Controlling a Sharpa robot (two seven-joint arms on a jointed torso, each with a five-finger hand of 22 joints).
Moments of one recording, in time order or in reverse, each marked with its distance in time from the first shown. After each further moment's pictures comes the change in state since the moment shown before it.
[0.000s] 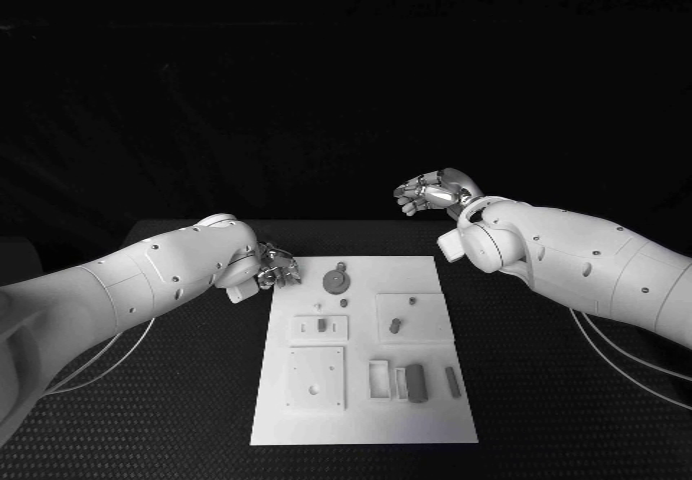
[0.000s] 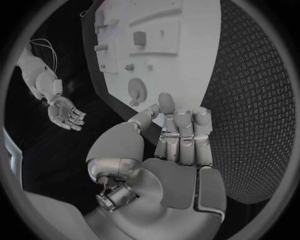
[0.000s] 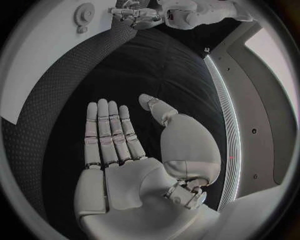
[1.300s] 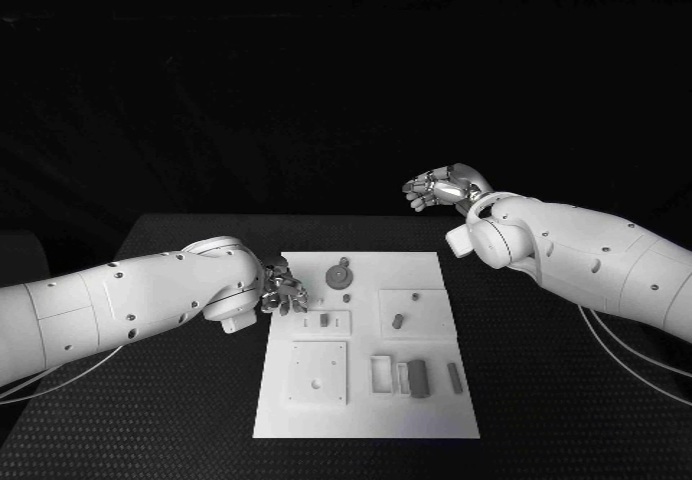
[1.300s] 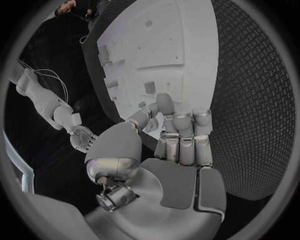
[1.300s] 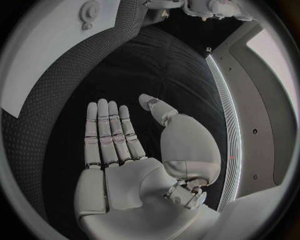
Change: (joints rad) left arm 0.027 -0.211 -0.064 0.461 -0.117 -0.096 -0.077; left_hand -0.030 -0.026 0.016 -0.034 0.149 0.033 0.006 0.016 0.000 0.051 -0.012 0.006 0.008 0.029 -0.004 0.020 0.006 -0.010 0.022 -0.010 0.011 -0.001; right arm 0.000 -0.002 0.000 -0.019 -0.002 0.006 0.000; right_hand 0.000 0.000 0.000 0.000 0.004 0.000 0.000 0.000 0.000 0.000 0.000 -0.004 0.000 0.000 0.000 0.000 0.001 -0.001 0.000 0.000 -0.004 0.002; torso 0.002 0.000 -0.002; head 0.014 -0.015
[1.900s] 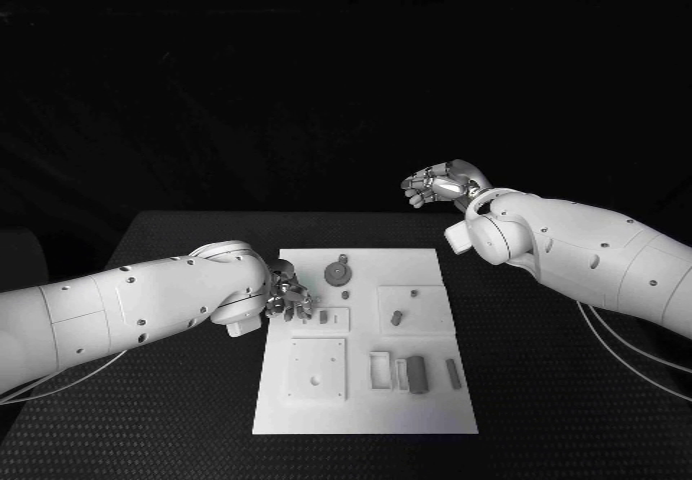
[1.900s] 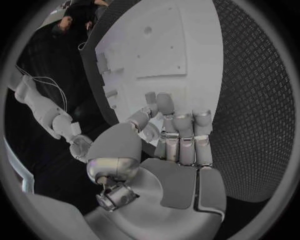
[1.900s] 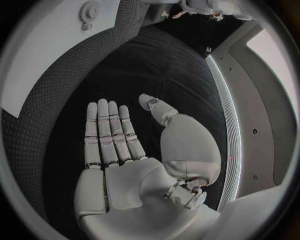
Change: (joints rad) left arm -0.023 0.028 0.000 -0.005 -0.032 0.026 -0.013; left_hand -0.003 0.002 -0.001 -0.007 0.006 0.003 -0.002 0.002 0.000 0.000 0.000 0.000 0.001 0.002 0.002 0.000 0.001 -0.001 0.000 0.000 0.000 0.001; right arm 0.000 -0.001 0.000 0.001 -0.001 0.001 0.000; right_hand 0.000 0.000 0.000 0.000 0.000 0.000 0.000 0.000 -0.001 0.000 0.000 0.000 -0.001 0.000 0.000 0.000 0.001 0.000 0.000 0.000 0.000 0.001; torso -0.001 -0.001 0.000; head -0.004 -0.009
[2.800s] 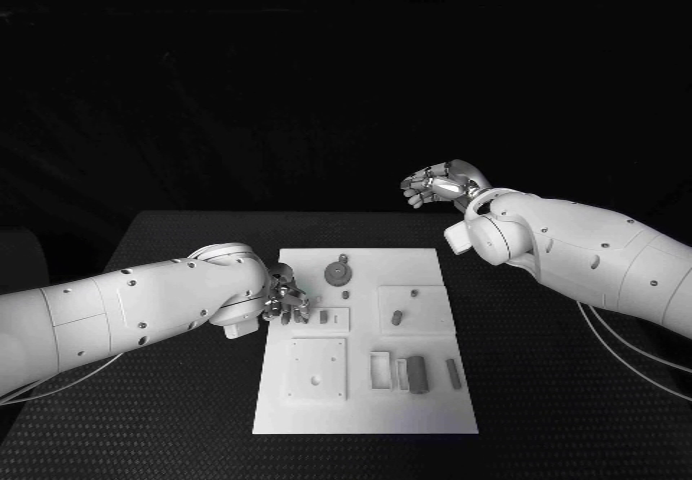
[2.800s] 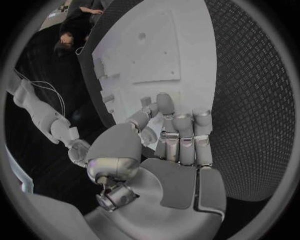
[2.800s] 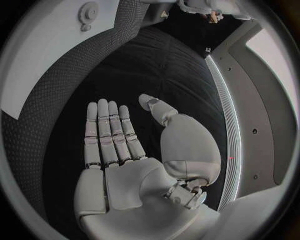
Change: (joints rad) left arm -0.006 0.000 0.000 -0.006 -0.027 0.030 -0.011; left_hand -0.004 0.004 0.000 -0.005 0.004 0.003 0.002 -0.004 0.000 0.001 0.002 0.000 0.001 -0.001 -0.001 0.000 0.000 -0.004 0.000 0.000 0.000 0.000; right arm 0.000 -0.003 0.000 0.009 0.000 0.002 0.000; right_hand 0.000 0.000 0.000 0.000 0.004 0.000 0.000 0.000 0.000 0.000 0.000 0.000 0.000 0.000 0.000 0.000 0.001 0.010 -0.004 0.004 0.000 0.001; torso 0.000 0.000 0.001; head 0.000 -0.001
